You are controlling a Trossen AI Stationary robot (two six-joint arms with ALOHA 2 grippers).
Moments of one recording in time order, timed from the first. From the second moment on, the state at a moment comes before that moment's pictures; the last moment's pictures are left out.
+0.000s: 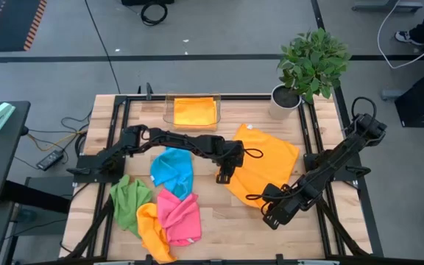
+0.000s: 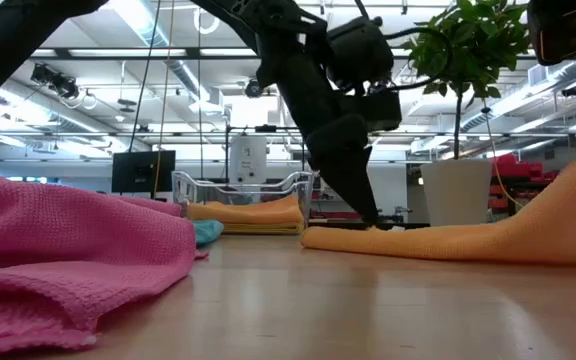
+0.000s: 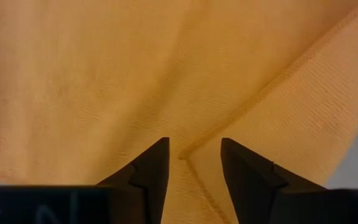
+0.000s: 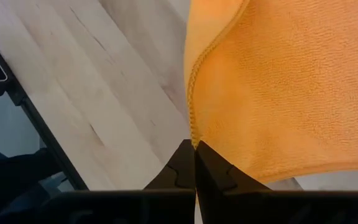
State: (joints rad) left arm 0.02 2.23 1.71 -0.52 0.06 0.18; right arm 0.72 1.46 0.88 -0.60 0.13 1.41
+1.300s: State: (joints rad) left arm -0.03 2.21 1.71 -0.68 0.09 0.12; right arm 0.72 1.46 0.88 -0.60 0.12 1.38
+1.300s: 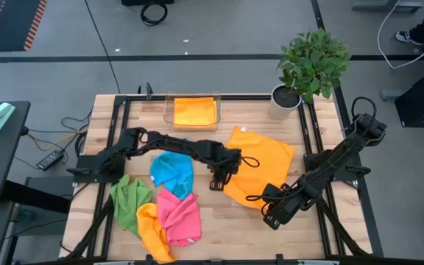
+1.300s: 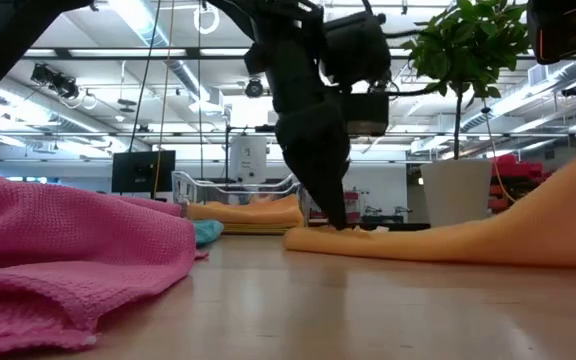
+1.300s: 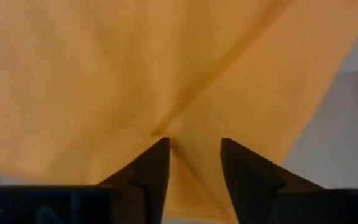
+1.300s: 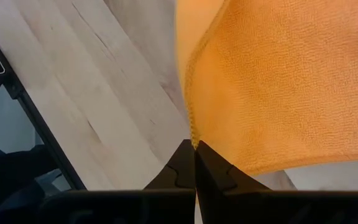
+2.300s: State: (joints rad) left arm 0.05 2.26 1.71 -0.63 0.28 -0.13; right arm 0.73 1.46 0.88 -0.59 0.13 1.35
